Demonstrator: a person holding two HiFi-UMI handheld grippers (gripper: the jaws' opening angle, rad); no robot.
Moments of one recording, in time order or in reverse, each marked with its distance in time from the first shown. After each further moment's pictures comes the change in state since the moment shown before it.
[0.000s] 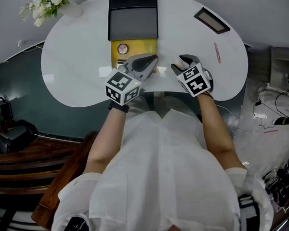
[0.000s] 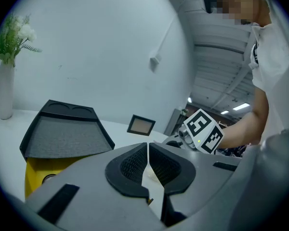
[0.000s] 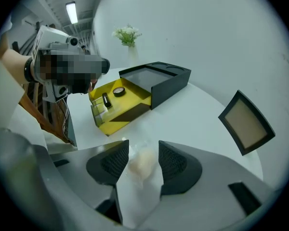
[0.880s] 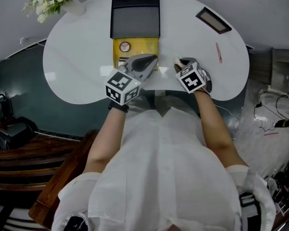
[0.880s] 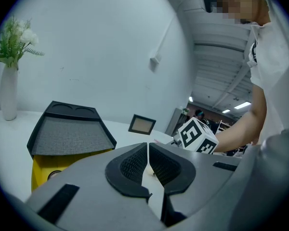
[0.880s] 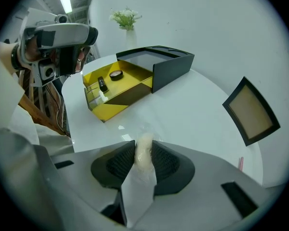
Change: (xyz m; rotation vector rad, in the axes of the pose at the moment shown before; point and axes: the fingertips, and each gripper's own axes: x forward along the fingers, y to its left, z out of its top) left arm -0.008 -0.004 -0.004 0.007 0.005 0.019; right arm 0.022 0.003 -0.031 -0.013 0.130 -0.013
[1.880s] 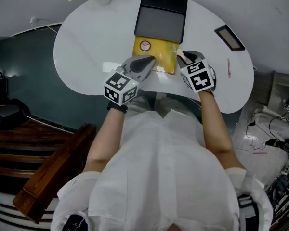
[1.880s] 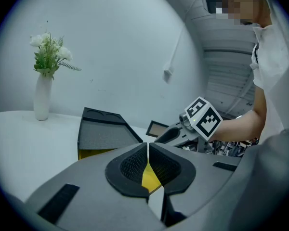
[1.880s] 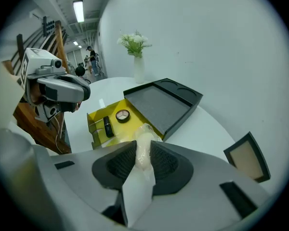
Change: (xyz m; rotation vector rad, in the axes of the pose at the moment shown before) left arm -0.075 0.046 -0.004 -0.059 -0.077 0.154; right arm -0.030 0.015 0.121 -0.052 -0.185 -0.015
